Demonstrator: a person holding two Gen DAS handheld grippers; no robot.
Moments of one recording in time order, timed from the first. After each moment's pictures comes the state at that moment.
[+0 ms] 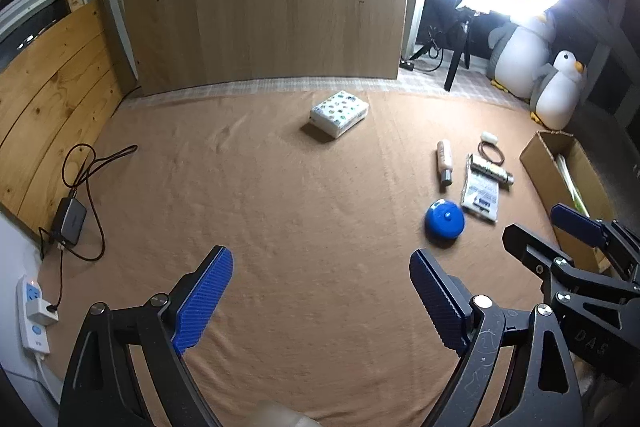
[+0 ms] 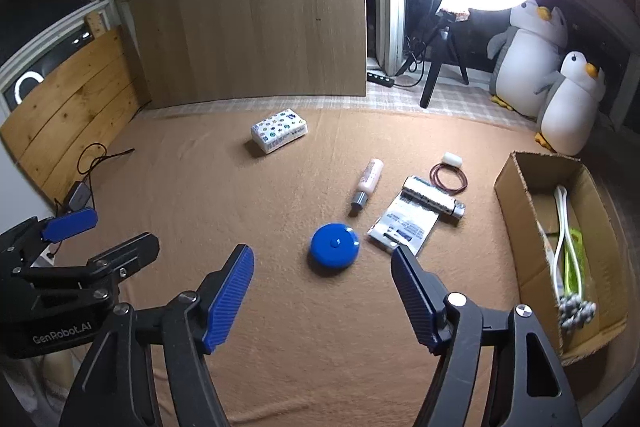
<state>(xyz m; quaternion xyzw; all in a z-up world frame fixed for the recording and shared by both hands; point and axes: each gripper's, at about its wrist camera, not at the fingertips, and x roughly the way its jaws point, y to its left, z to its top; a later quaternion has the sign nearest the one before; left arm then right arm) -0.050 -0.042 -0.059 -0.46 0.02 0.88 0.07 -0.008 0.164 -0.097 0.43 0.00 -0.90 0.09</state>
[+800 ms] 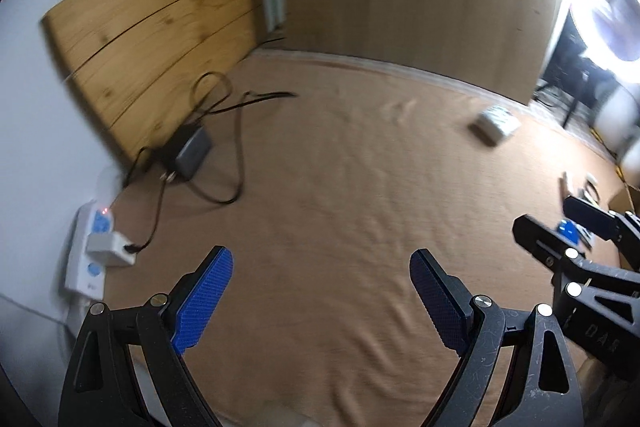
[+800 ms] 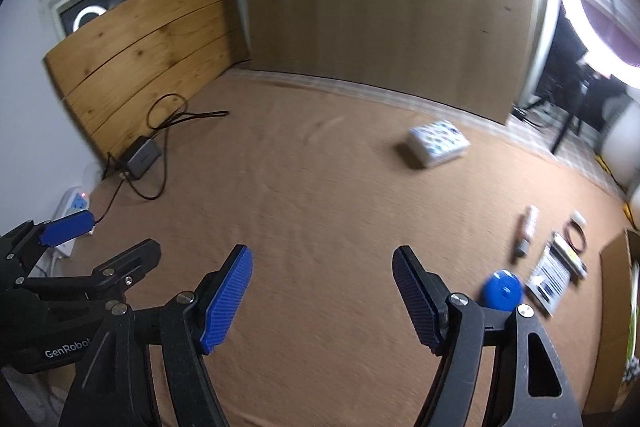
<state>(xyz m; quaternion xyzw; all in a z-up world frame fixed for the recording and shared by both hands) -0.022 -0.220 -0.078 -0.47 -0.04 0.88 -0.10 -0.021 -0.002 -0.109 0.43 0.08 -0.87 0.23</state>
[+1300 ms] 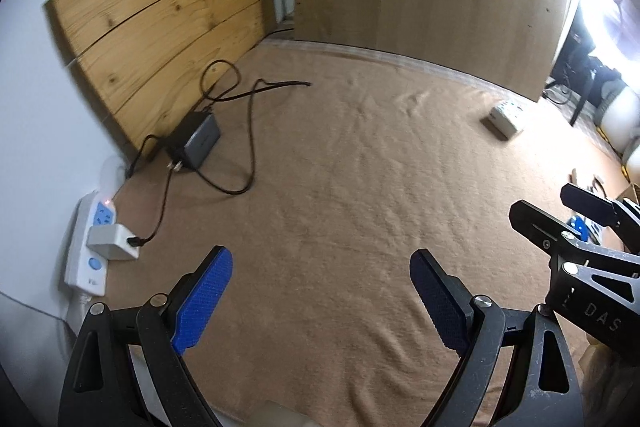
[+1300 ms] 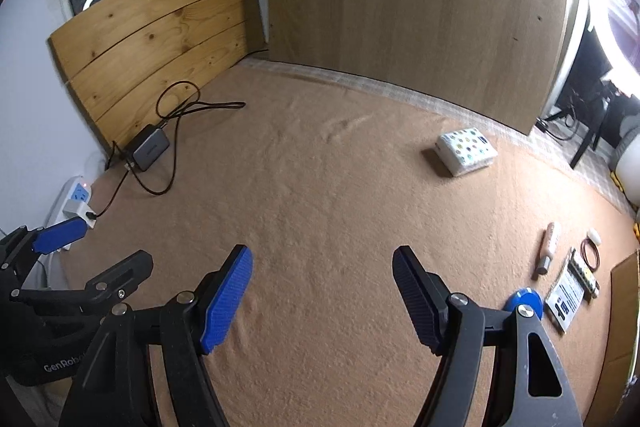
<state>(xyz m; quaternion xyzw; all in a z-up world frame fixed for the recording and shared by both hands) -0.023 -0.225 -0.087 -0.47 -0.04 0.88 -0.09 -0.028 -0.014 -0.117 0.44 0.09 -0.86 0.23</state>
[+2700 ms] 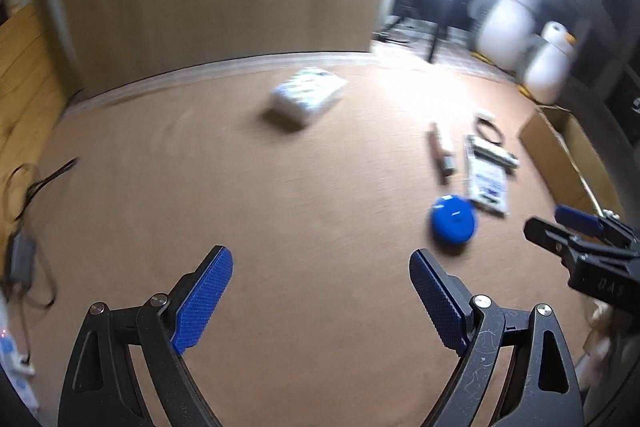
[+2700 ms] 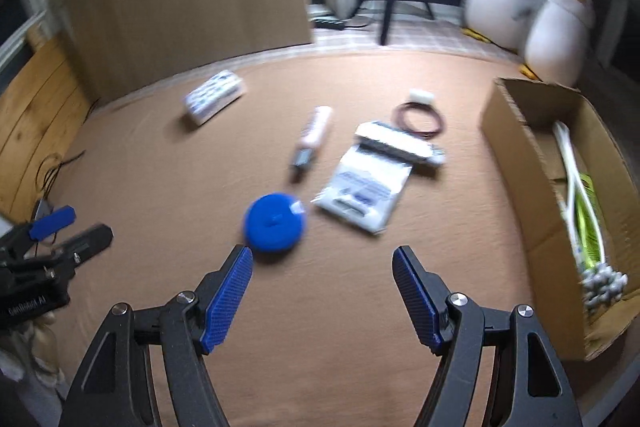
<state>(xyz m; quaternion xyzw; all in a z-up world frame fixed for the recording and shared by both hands) -0.106 -0.028 -0.108 -0.48 0.04 0.86 0.16 -0.046 0.227 -0.148 0.50 -0.06 -0.87 0.04</state>
